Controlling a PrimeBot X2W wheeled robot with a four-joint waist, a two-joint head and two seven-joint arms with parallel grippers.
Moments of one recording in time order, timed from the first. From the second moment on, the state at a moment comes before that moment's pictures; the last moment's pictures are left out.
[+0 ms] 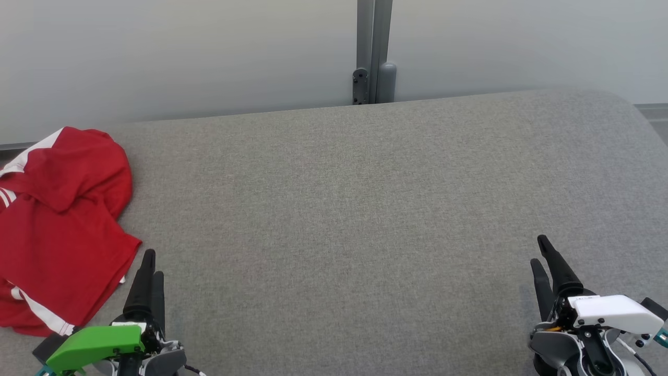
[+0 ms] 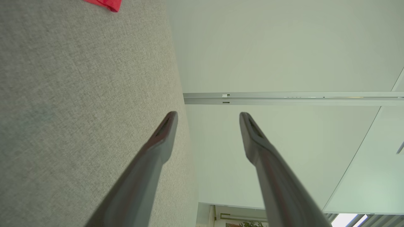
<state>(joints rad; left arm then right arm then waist) -0.07 0.04 0.08 0.28 -1.60 -0.13 0.08 -0.06 -0.04 -0.10 0.26 1.57 0.13 0.08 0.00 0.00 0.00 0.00</state>
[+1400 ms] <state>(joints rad) -0.04 0.08 -0.04 0.29 -0.79 -0.13 -0.09 -0.02 -0.07 -0.08 0.18 0.71 0.13 -0.09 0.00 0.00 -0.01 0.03</state>
